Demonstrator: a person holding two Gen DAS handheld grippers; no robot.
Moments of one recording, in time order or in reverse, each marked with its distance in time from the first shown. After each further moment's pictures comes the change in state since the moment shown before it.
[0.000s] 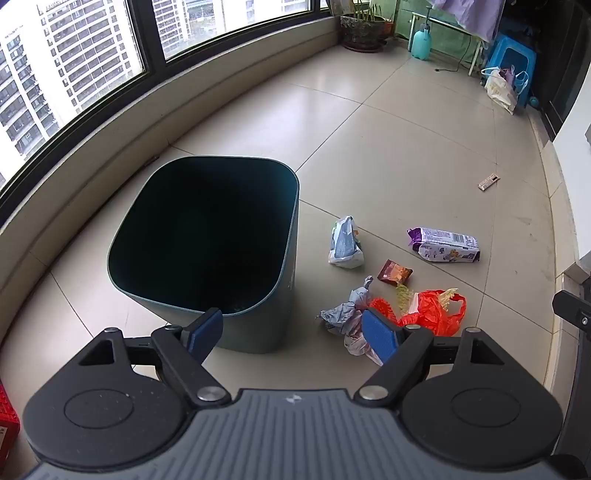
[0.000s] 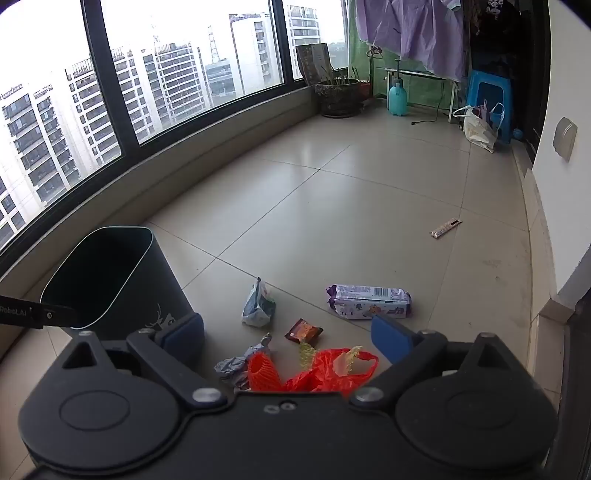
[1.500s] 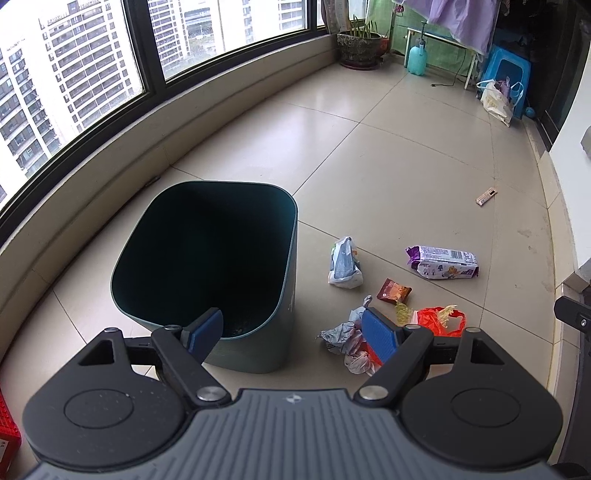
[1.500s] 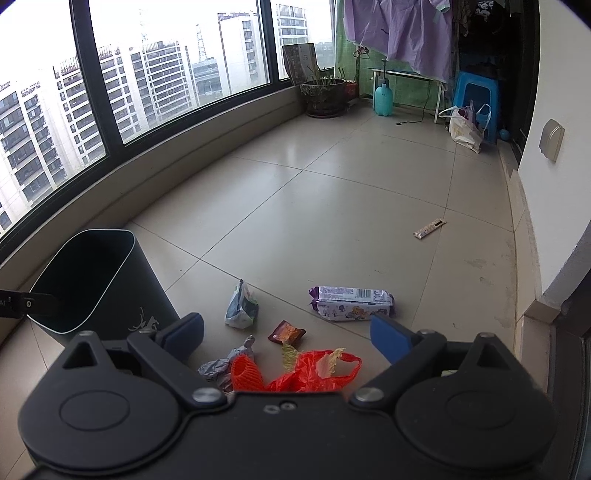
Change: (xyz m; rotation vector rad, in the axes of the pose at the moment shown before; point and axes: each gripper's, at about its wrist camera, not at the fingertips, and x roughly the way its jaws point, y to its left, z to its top) left arm -0.010 -0.003 0.002 0.008 -0.064 -0.002; right arm 0.002 -0.001 0.004 0.002 0.008 -0.062
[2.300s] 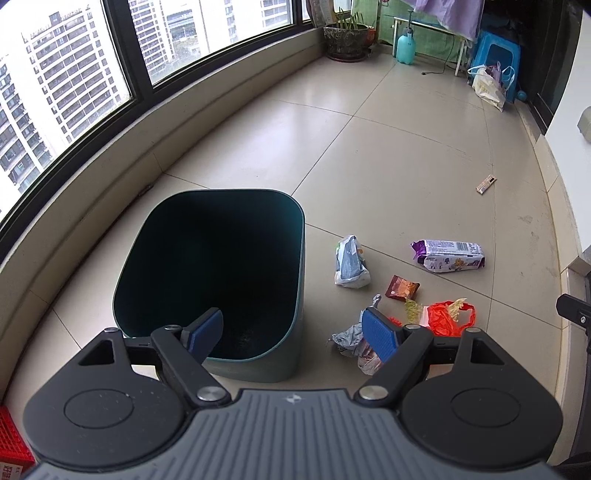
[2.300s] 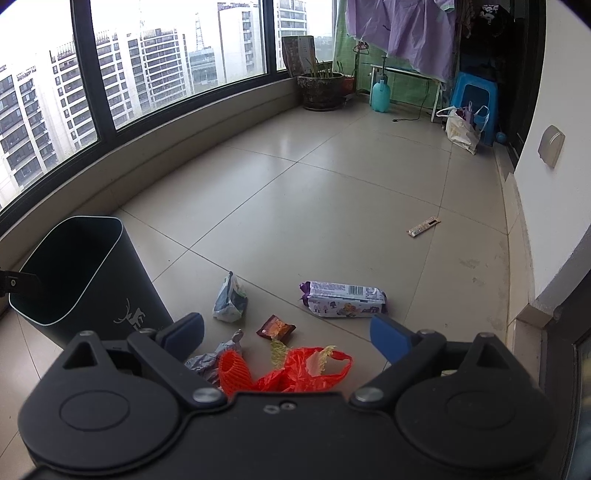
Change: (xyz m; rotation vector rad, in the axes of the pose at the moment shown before) left arm 0.020 0.013 0.013 0.080 0.006 -0.008; right arm 0.017 0.013 0.002 -0.051 0.029 -0.056
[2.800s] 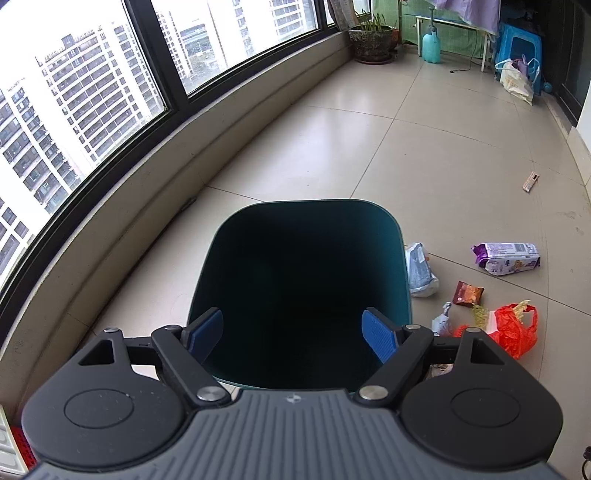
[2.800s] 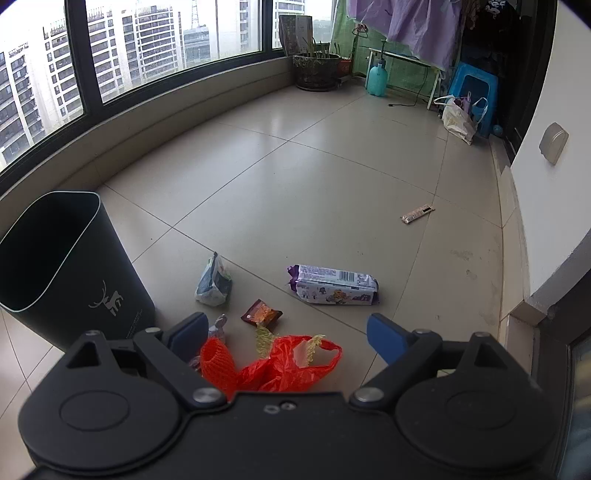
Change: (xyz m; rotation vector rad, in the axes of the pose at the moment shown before) left arm 0.026 0.073 0.013 0.032 -0.021 0.121; right arm 0.024 0.005 0.001 -0.028 0.070 -0.044
